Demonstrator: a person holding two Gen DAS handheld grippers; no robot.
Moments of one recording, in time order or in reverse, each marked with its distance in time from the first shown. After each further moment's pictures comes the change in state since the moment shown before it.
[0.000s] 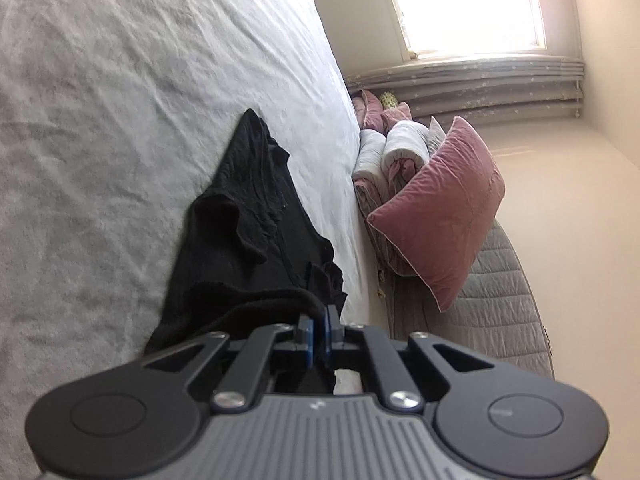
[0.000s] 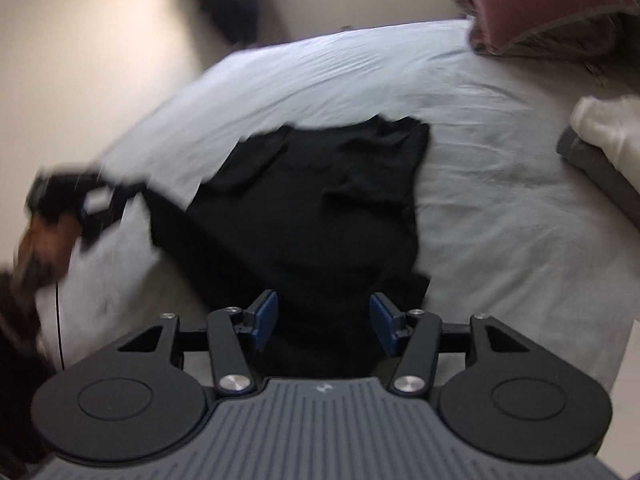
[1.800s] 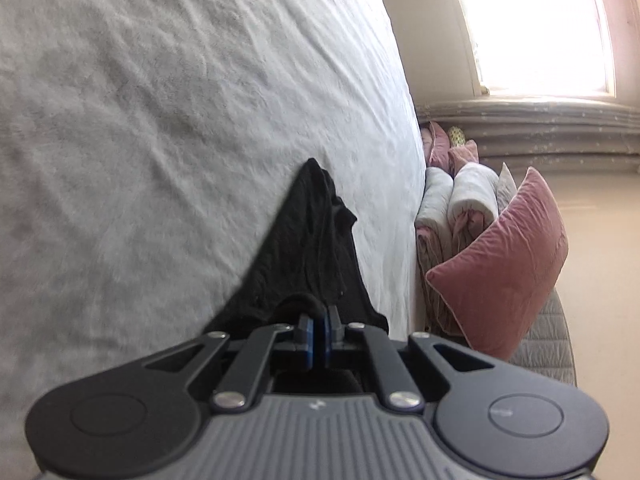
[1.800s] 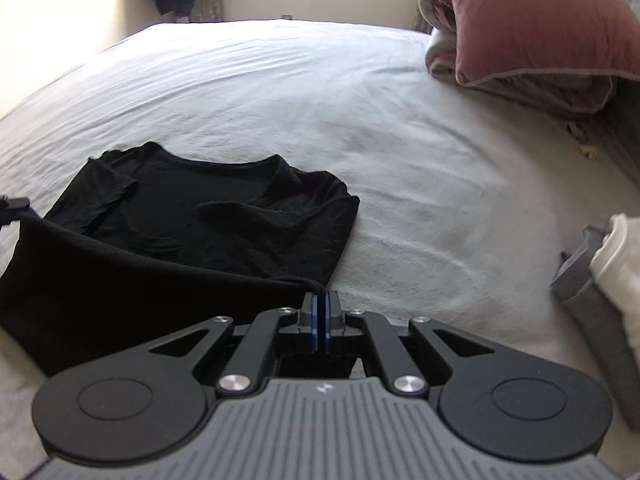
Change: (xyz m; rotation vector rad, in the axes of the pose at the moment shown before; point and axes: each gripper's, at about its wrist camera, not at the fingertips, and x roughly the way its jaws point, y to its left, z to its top) left arm 0.086 0.029 0.078 -0.160 -0.069 0.145; right arm 0.160 -0.068 0.125 -0.049 0.012 -0.311
